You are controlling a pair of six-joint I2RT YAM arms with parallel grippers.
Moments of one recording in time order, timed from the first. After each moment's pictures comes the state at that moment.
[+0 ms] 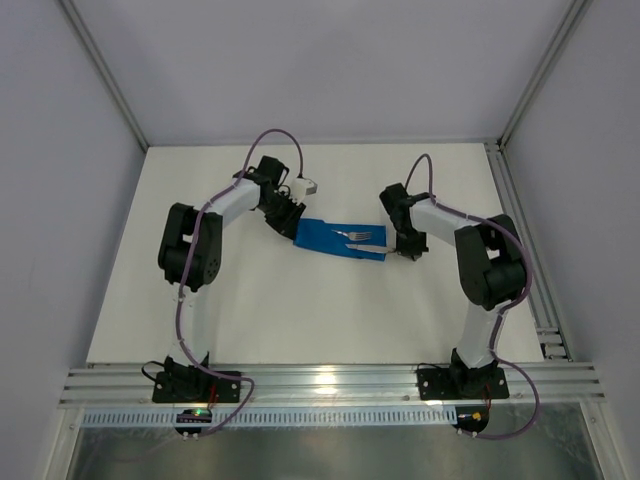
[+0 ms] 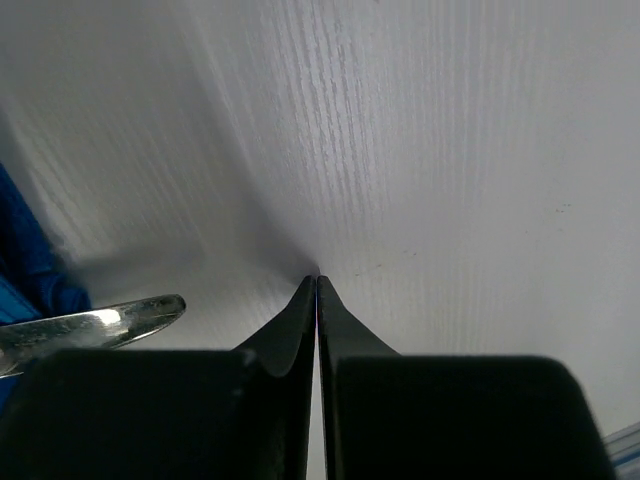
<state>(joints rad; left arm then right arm) -0.35 2.15 1.63 -0.70 0.42 0.42 0.35 1.87 1.21 -0.76 0.41 0.48</state>
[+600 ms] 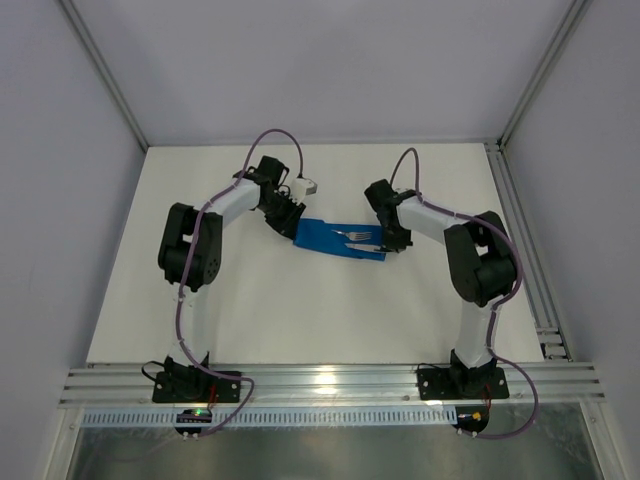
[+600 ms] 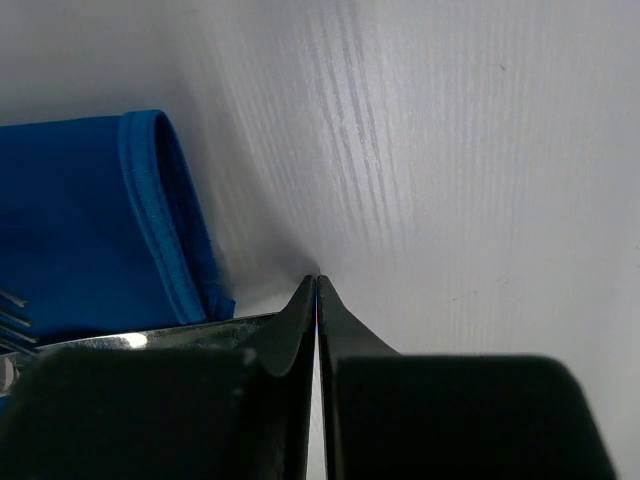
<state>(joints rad) -0.35 2.15 1.63 -0.70 0.42 0.42 0.43 1.94 1.30 -0.71 0.40 0.53</state>
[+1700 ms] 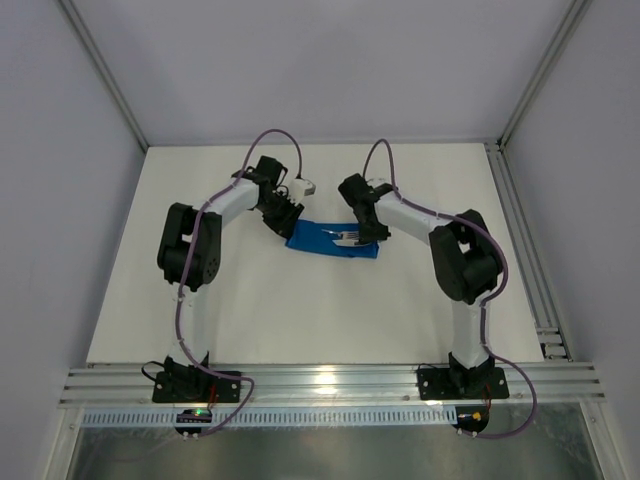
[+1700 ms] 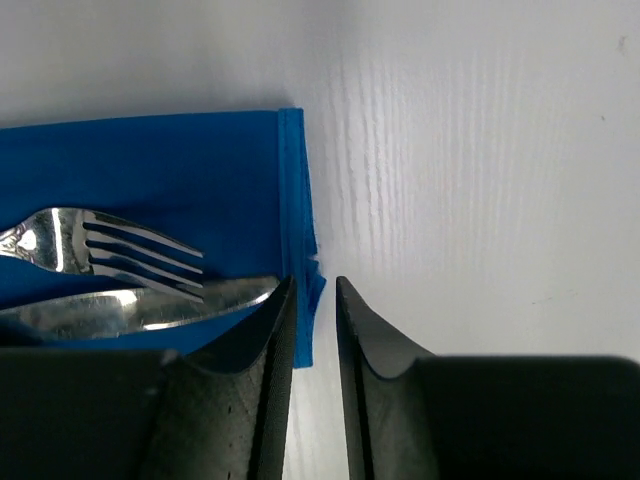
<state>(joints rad) -0.35 2.15 1.63 -0.71 0.40 0.45 0.56 2.03 1.51 -0.78 0.45 0.54</state>
